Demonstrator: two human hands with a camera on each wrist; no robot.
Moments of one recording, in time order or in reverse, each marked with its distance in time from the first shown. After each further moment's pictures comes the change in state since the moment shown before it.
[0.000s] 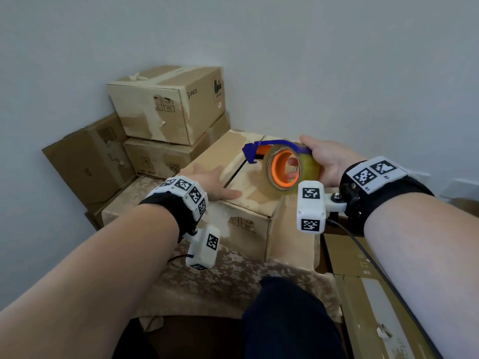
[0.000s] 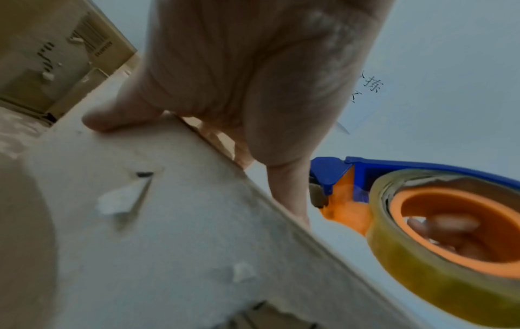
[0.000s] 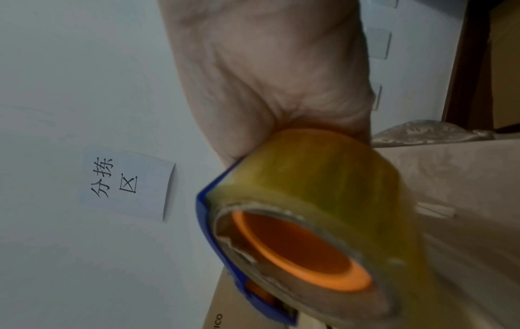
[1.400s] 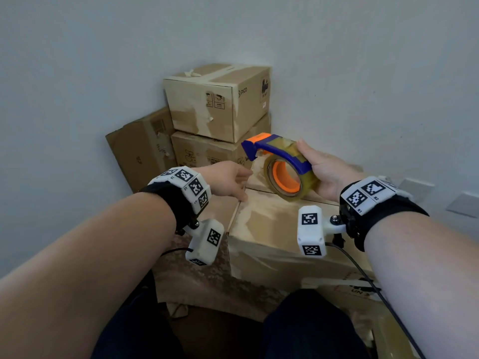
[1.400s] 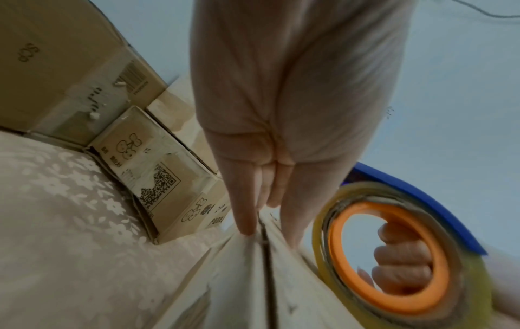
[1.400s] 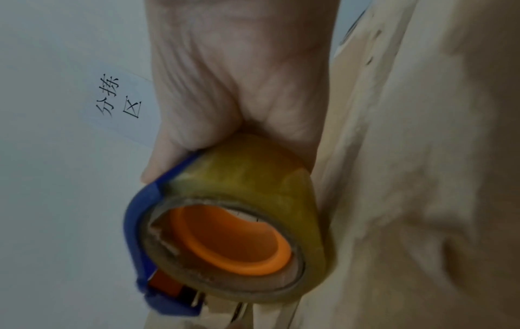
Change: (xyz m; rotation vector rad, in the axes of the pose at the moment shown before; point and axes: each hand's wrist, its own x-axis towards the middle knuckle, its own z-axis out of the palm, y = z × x) left_hand -0.007 -0.070 -0.009 -0.551 -0.111 0.301; right_hand 0.004 0.026 0.086 -0.070 -0.309 -0.191
